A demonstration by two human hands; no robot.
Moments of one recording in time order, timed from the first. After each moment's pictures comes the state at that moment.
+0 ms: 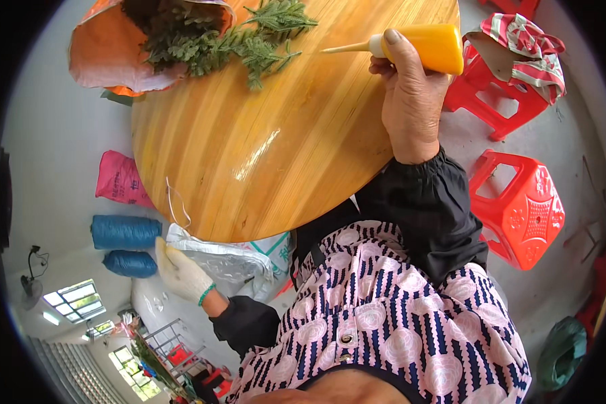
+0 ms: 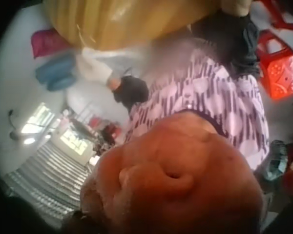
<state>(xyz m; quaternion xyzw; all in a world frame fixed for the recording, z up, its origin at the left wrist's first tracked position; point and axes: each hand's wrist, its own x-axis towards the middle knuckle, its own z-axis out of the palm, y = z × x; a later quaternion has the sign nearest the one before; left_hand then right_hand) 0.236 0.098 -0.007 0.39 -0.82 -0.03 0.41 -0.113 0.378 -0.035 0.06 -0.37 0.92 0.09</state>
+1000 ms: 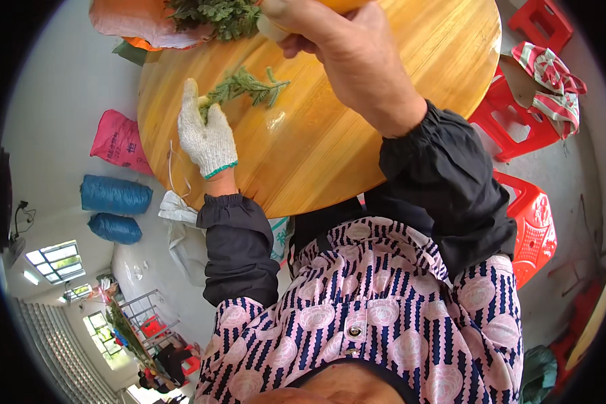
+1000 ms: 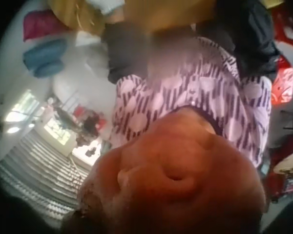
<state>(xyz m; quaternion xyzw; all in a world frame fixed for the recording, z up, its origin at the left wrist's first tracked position) 0.065 0.067 -0.044 0.28 -0.84 -0.26 0.38 -0.093 0.284 0.028 0.24 -0.36 0.88 -0.17</state>
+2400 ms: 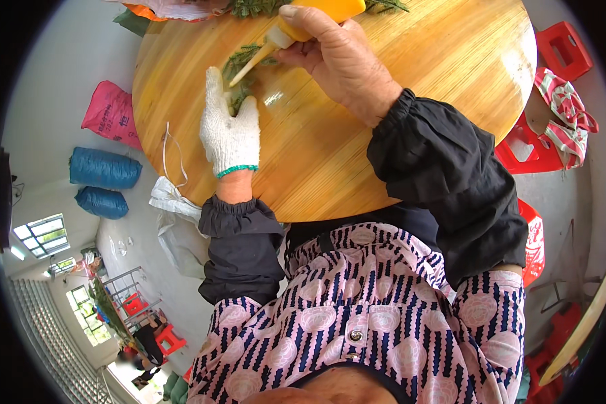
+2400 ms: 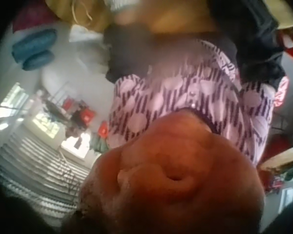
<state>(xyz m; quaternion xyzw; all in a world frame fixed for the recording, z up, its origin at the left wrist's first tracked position) 0.074 0.101 -0.039 0.31 -0.88 -0.16 0.32 -0.088 0.238 -0.008 0.15 -0.27 0.87 -0.39</state>
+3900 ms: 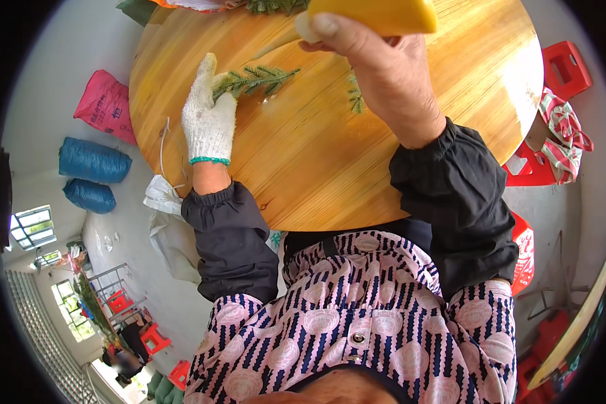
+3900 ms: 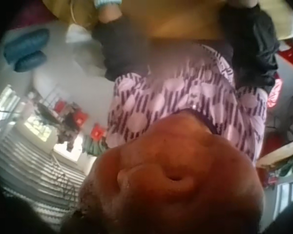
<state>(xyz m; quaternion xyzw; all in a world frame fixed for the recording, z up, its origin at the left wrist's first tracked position) 0.078 0.051 -0.027 0.27 -0.86 -0.31 0.30 -0.090 0.261 0.006 0.32 -0.36 0.85 -0.21</state>
